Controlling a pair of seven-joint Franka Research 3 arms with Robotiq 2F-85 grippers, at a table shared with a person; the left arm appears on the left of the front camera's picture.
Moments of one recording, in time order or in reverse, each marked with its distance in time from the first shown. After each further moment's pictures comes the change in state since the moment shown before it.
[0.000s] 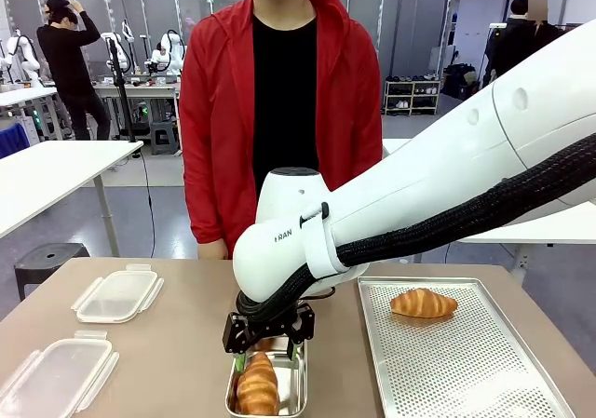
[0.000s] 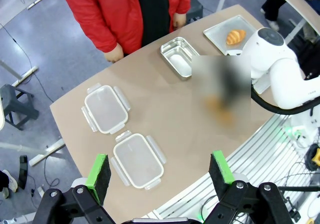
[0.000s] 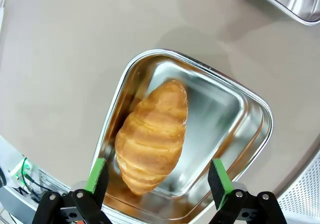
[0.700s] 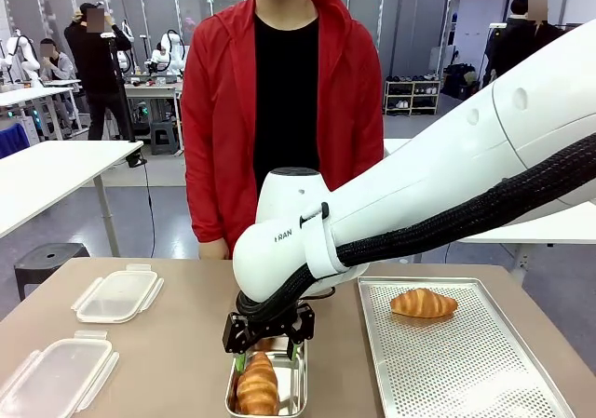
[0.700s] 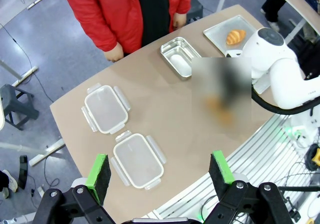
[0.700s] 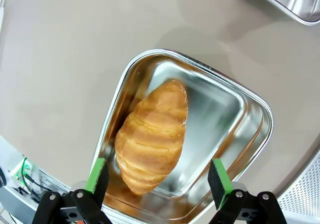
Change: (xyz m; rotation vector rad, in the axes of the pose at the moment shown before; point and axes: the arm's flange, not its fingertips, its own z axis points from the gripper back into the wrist) left arm 0.000 0.000 0.000 0.000 0.000 0.000; right arm 0.000 0.000 0.000 0.000 0.000 0.000
